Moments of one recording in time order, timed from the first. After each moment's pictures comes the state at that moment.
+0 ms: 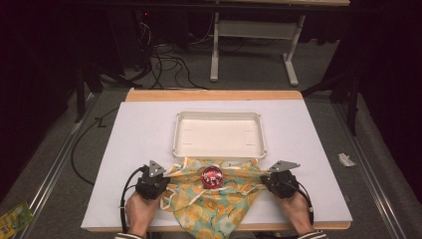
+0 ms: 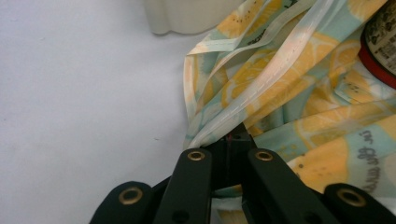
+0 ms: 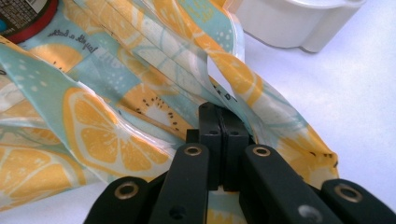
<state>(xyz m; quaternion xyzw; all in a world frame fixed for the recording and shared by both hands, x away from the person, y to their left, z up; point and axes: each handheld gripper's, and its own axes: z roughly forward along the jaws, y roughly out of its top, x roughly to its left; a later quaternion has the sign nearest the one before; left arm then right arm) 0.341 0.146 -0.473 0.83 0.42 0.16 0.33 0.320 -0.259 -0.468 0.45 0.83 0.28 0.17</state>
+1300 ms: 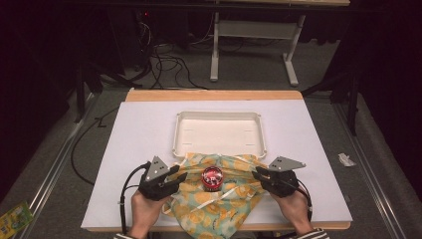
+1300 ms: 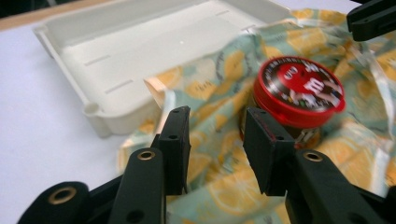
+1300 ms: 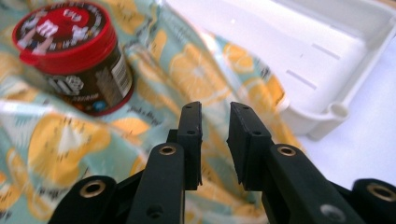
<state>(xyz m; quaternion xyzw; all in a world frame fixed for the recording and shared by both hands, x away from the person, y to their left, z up) 0.322 0.125 -0.415 0.81 0.35 0.16 0.45 0.310 -0.242 -0.423 0.39 0.82 0.37 0.20</state>
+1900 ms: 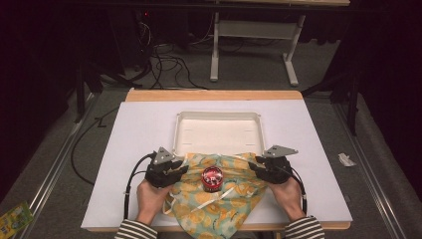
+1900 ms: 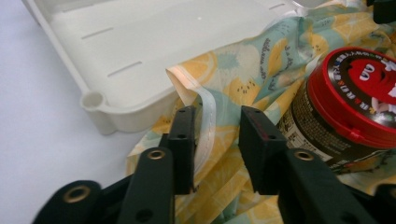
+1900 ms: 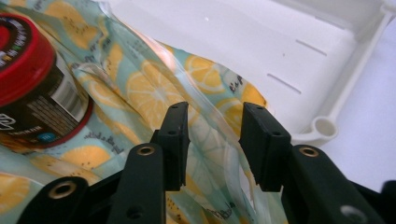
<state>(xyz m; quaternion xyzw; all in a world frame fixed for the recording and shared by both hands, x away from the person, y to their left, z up) 0.360 0.119 -0.440 0.82 0.37 0.12 0.41 0.346 -0.239 -0.432 0.43 0.81 0.35 0.19</state>
